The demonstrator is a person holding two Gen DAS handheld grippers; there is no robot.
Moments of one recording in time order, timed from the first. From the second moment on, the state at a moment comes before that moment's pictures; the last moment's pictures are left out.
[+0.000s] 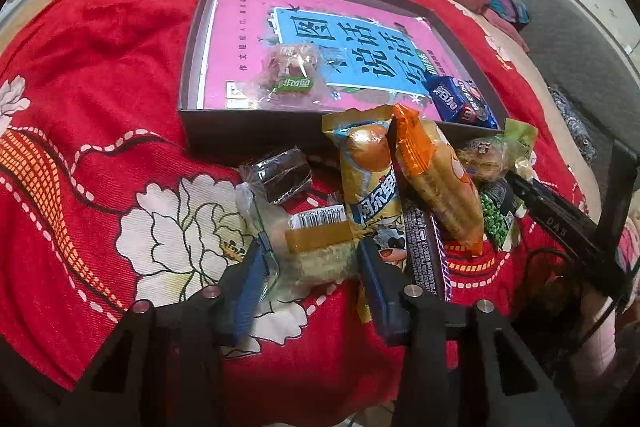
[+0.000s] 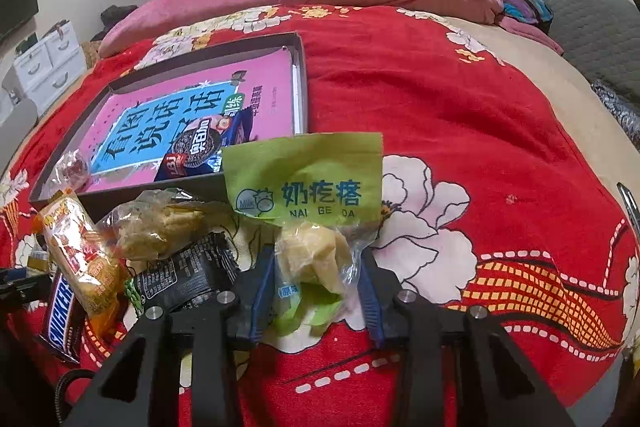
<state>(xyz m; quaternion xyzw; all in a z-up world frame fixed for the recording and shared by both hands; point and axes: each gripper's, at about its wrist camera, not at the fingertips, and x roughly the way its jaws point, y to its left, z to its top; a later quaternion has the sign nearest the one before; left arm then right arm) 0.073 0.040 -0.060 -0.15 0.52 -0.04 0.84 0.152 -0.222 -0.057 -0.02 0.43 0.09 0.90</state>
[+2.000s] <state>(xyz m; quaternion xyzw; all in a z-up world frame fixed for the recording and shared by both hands) 0.074 0.098 -0.003 -0.17 0.37 -0.01 0.91 0.133 -0.217 -0.011 0.01 0.36 0.13 0.92</state>
